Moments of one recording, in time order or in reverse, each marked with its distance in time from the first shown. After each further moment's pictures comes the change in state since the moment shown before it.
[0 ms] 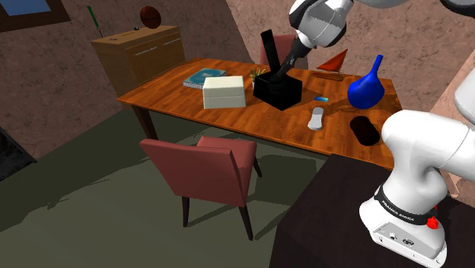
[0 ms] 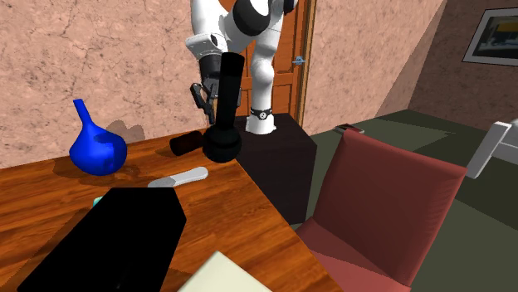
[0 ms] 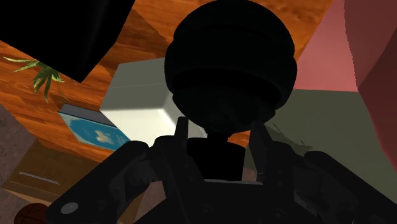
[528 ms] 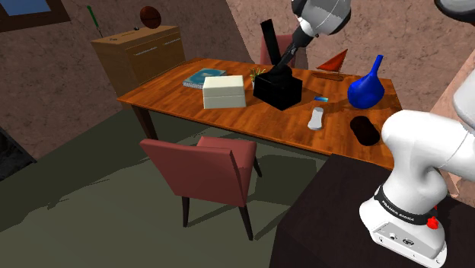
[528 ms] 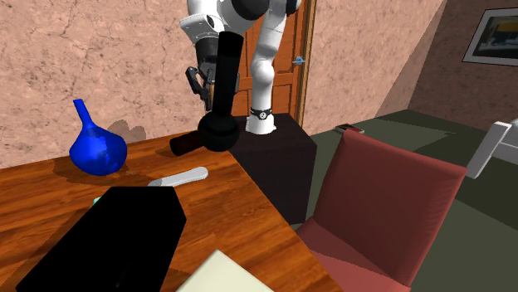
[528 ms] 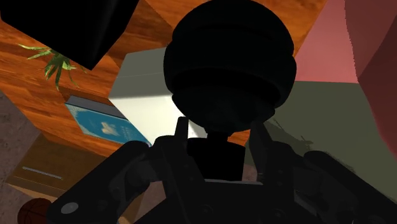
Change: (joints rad) arm 0.003 0.061 -0.051 0.063 -0.018 -0.113 0.041
